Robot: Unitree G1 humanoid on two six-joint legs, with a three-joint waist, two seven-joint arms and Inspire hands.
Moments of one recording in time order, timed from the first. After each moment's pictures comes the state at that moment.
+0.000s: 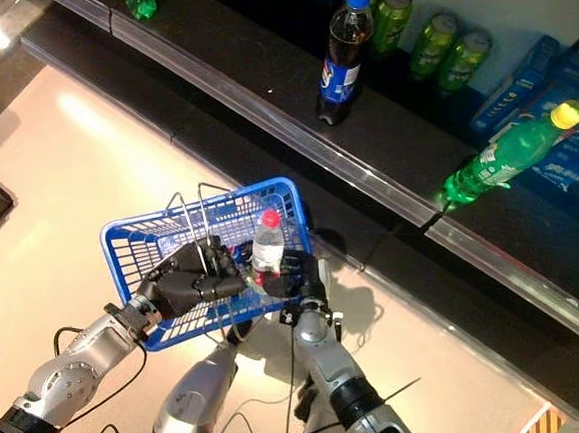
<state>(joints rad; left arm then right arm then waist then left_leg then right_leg) -0.02 0.50 -0.23 -0.10 -1.04 0.13 -0.31 -0.41 -0.18 0.53 0.49 0.35 0.16 -0.53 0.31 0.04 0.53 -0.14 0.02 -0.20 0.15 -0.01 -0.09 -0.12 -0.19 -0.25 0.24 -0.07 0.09</state>
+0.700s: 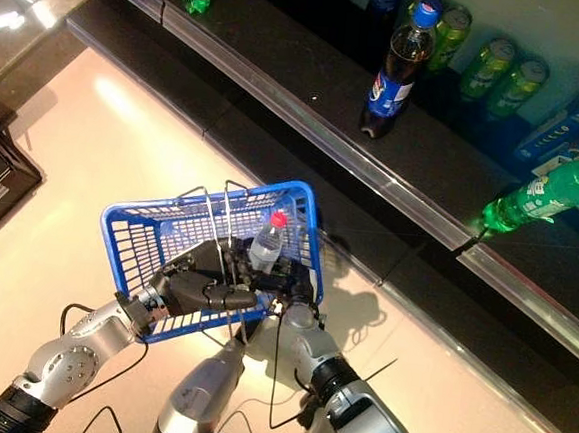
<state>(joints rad) -0.13 0.58 -0.30 -0.10 -1.04 0.20 -0.41 -0.55 -0.09 0.52 0.78 0.74 0.07 -0.50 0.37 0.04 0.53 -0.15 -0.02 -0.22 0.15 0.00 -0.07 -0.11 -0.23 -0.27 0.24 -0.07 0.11</state>
